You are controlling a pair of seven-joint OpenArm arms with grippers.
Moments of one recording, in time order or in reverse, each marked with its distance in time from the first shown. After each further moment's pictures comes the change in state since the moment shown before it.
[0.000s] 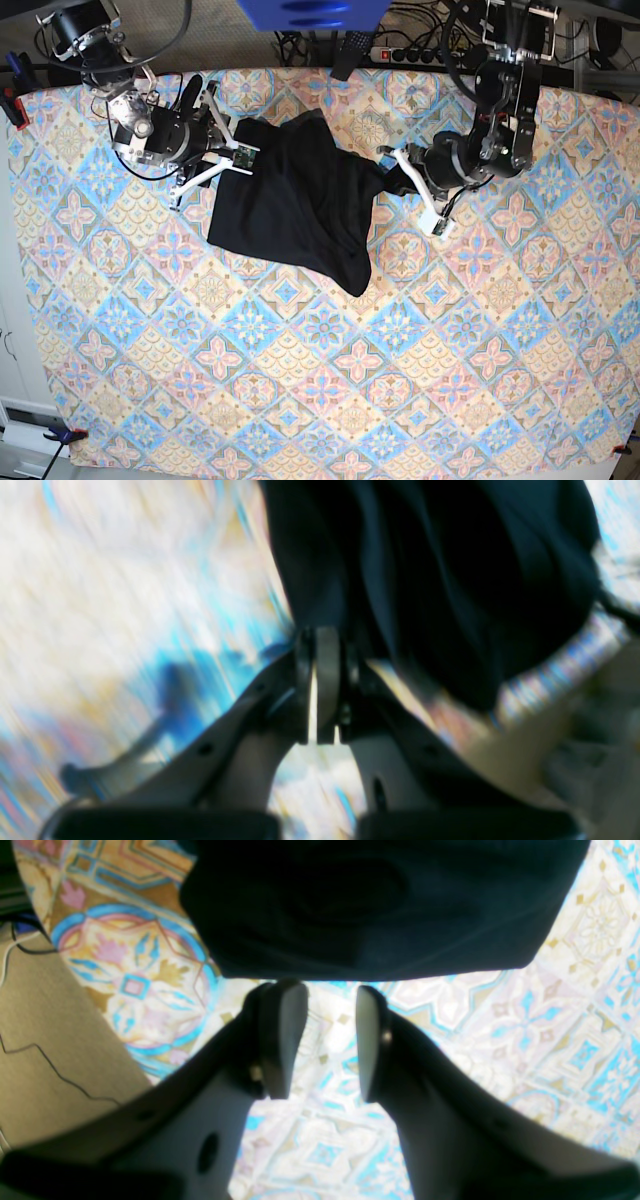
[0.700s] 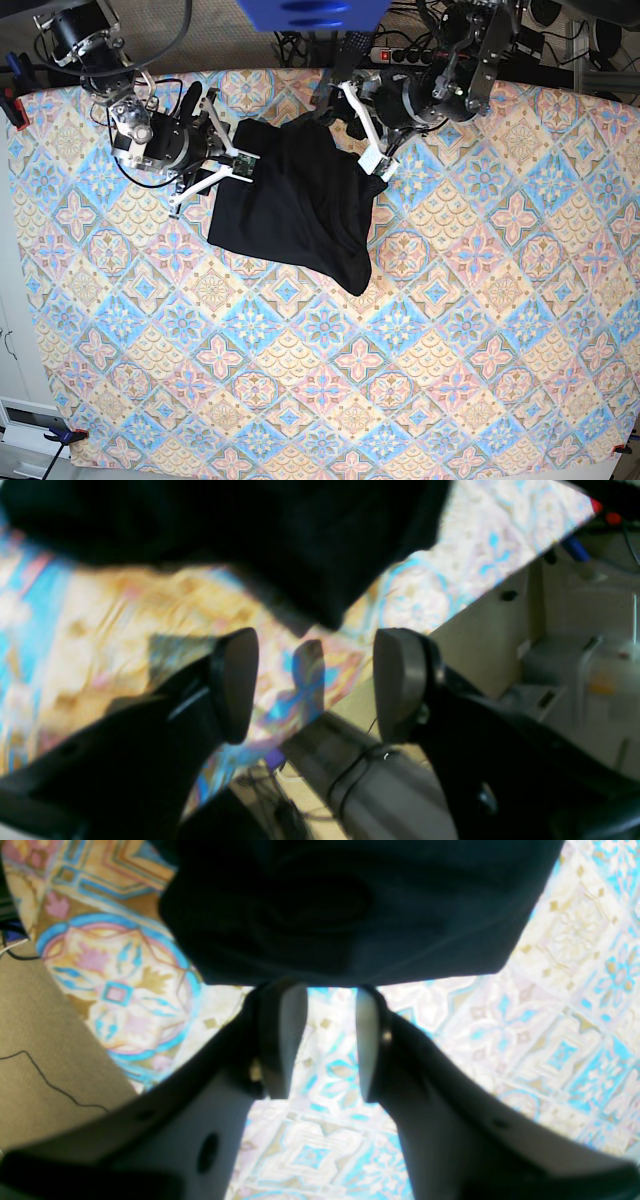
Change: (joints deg) left arm 8.2 3.5 11.9 8.2 4.2 6.5 -0.7; right arm 1.4 0.2 -0.2 0.0 0.1 0.0 0.0
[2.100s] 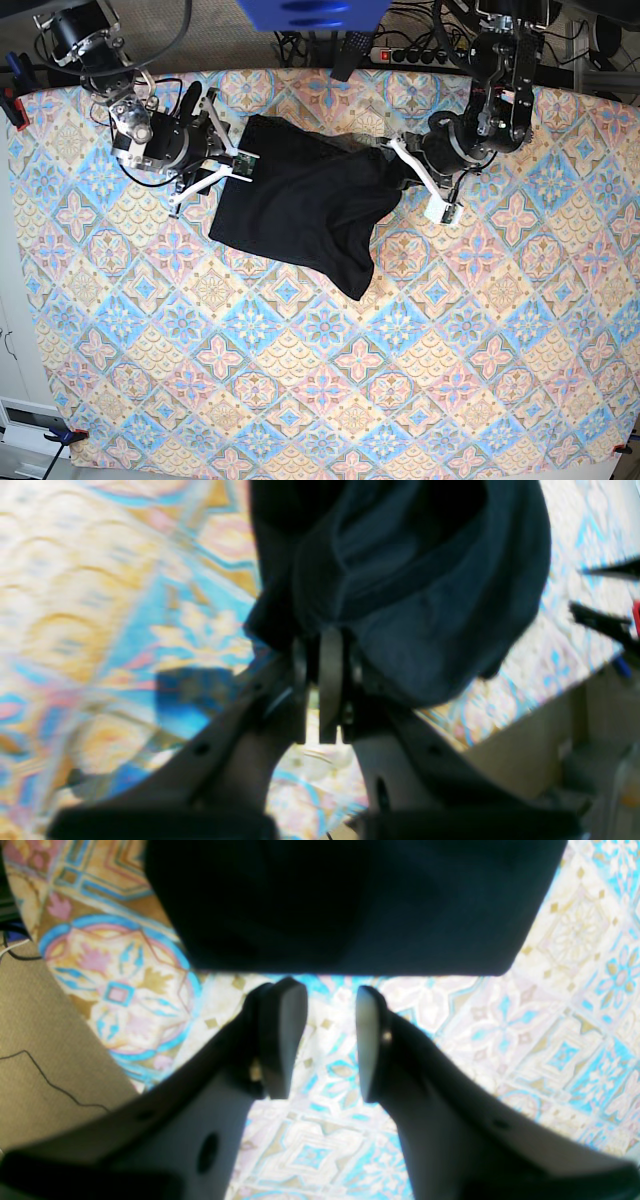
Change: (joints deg) left arm -4.2 -0.6 -14.1 -2.3 -0.4 0.0 -4.1; right arm 0.0 0.0 0.1 0.0 0.0 0.0 -0.1
